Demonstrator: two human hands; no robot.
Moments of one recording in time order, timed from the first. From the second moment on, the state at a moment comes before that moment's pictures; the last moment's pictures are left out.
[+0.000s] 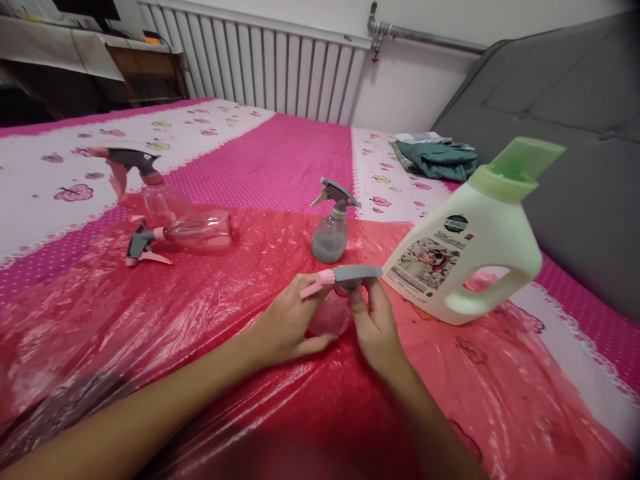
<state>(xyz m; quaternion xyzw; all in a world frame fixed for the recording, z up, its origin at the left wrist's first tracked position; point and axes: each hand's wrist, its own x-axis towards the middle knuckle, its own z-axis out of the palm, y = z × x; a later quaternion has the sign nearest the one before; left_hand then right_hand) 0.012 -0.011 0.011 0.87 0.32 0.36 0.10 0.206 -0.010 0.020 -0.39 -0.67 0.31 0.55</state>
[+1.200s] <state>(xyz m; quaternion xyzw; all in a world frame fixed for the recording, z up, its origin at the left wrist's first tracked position) 0.014 -0.015 0.015 0.87 0.31 0.38 0.10 0.204 -0.014 0.021 -0.40 -0.67 0.30 0.56</state>
